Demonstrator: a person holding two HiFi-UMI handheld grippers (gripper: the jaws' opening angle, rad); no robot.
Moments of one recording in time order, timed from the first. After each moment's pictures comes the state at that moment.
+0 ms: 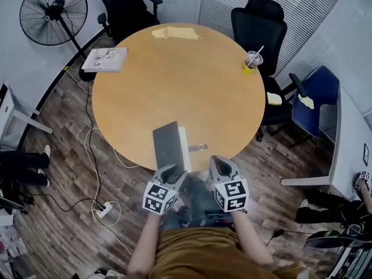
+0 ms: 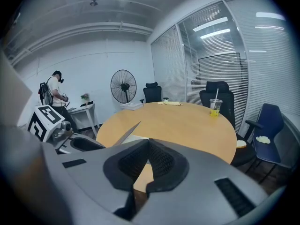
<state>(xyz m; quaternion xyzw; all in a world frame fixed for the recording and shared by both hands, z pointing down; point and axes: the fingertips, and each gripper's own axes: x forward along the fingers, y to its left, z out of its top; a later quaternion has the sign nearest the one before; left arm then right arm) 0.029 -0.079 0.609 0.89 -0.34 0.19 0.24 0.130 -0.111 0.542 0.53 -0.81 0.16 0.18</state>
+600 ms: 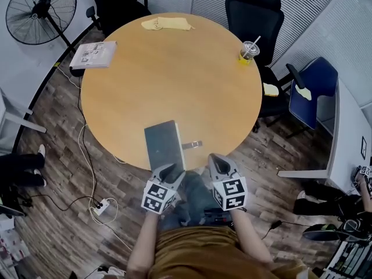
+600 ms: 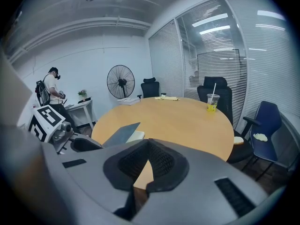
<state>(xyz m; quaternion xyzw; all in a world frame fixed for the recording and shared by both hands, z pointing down) 0.047 -0.082 0.634 0.90 -0.31 0.22 0.24 0.146 -0.120 0.560 0.53 -0.80 0.18 0.21</state>
